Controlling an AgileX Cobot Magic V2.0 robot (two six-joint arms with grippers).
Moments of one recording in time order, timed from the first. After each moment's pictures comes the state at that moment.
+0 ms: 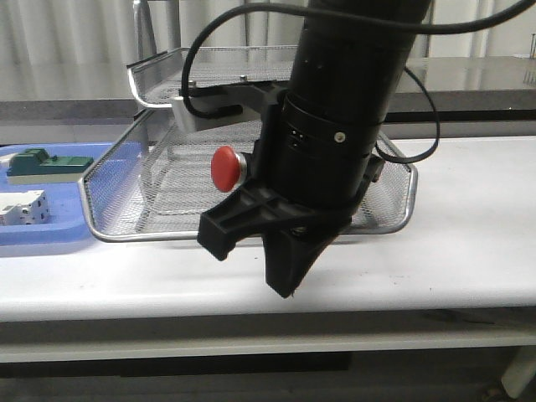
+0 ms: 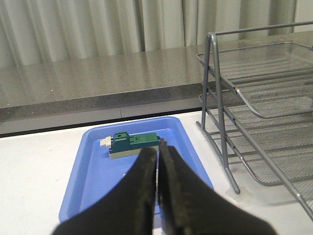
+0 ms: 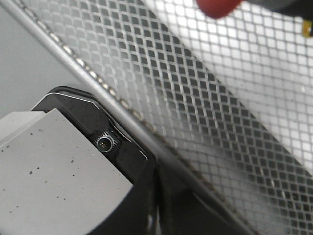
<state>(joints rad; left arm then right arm) -0.07 0.32 -0.23 -0.23 0.03 0.31 0.76 1.76 -1.16 0.03 0.71 -0.05</state>
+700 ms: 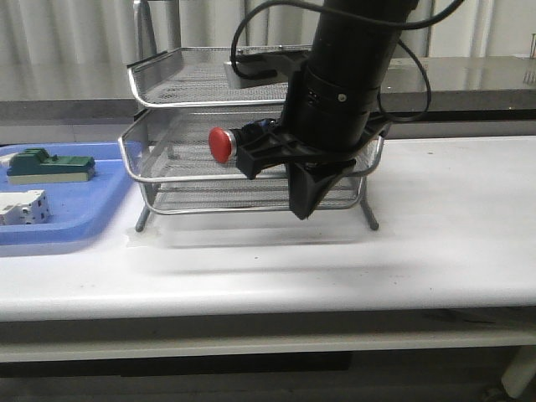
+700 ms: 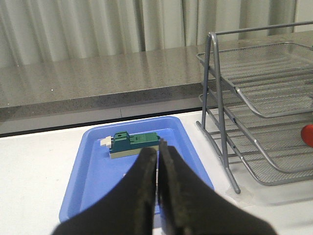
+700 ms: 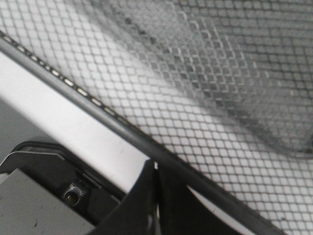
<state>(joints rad) -0.07 0.32 -0.23 -0.23 0.03 0.31 0.58 1.92 -1.41 -0.03 0.71 -0.06</state>
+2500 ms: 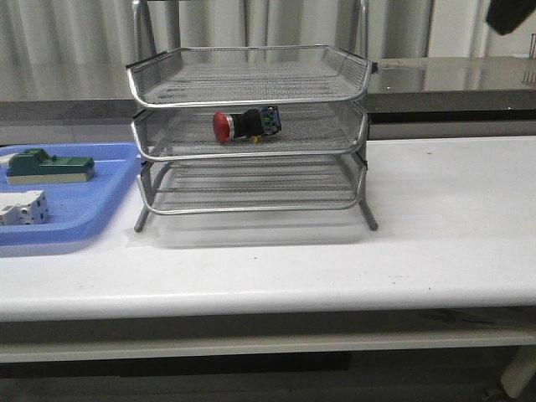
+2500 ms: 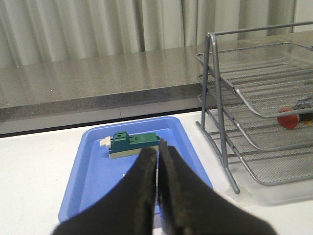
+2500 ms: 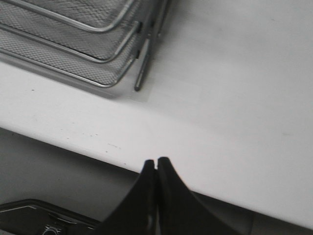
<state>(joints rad) -0.07 0.32 -0.23 -0.23 0.03 0.31 0.32 1.32 -1.24 -0.12 0.90 0.02</state>
